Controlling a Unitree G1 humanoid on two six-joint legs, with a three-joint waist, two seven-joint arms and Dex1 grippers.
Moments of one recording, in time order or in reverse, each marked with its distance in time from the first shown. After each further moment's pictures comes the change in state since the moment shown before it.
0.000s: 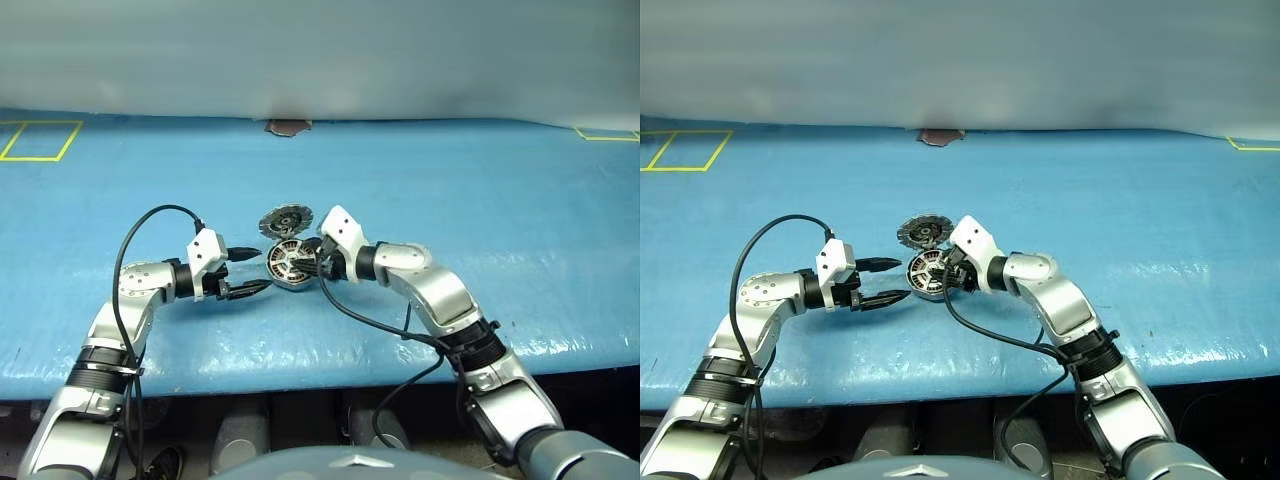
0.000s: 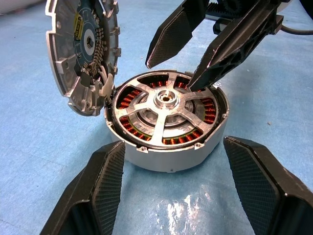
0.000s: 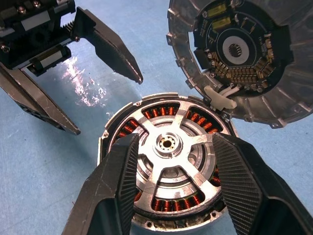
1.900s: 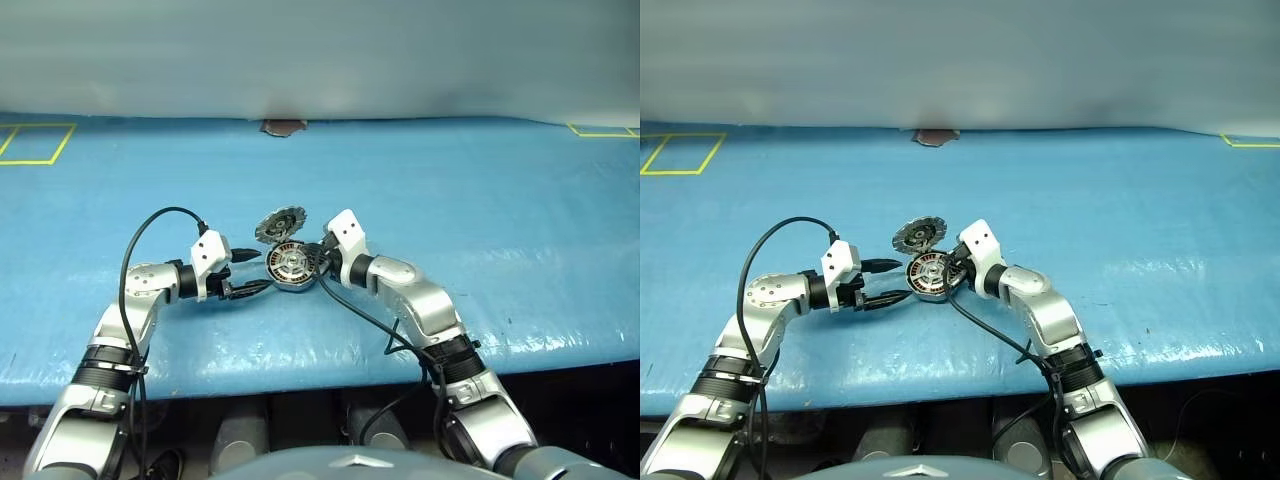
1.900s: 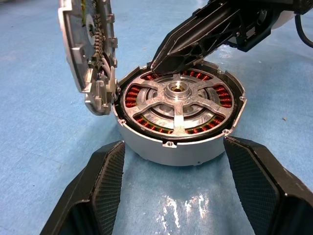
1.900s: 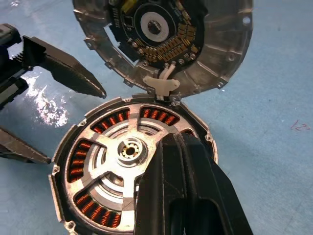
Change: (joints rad) left arm -0.010 -0.019 -0.009 0.030 0.039 -0.006 0.026; right arm 0.087 0.110 -0.069 0.026 -0.010 -0.038 -0.140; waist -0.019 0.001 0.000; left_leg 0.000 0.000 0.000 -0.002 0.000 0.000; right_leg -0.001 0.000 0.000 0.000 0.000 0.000
